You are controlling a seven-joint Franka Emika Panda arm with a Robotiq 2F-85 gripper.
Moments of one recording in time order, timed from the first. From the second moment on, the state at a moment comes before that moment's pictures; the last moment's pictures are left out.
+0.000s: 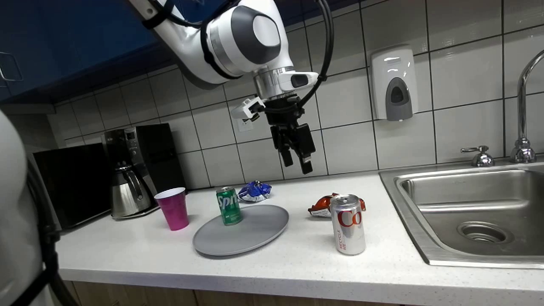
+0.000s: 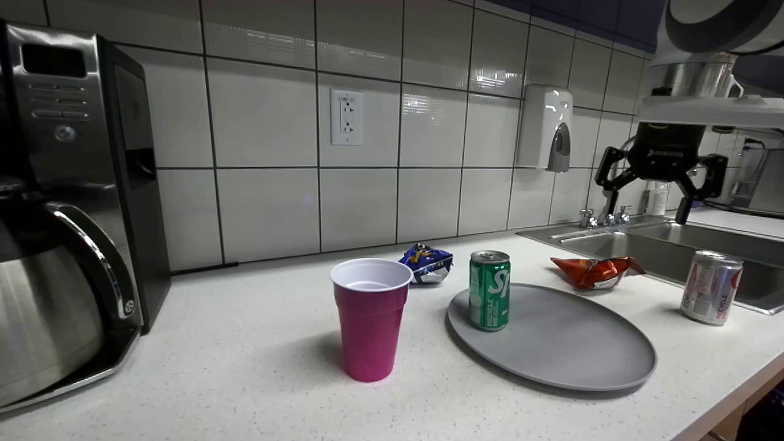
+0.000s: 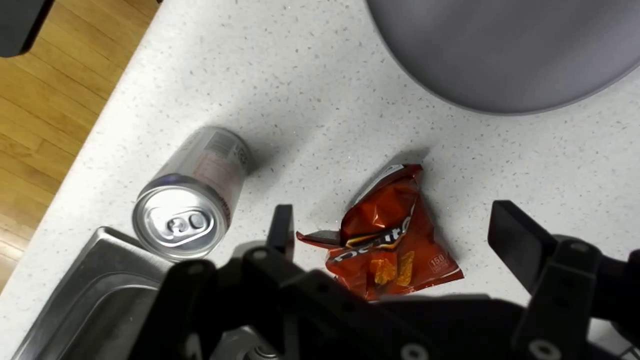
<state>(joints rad) -0.14 -0.20 -0.15 -2.52 -0.08 2.44 0.57</state>
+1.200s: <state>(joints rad) -0.31 -0.23 -0.16 -2.61 -0.21 2.41 0.54</state>
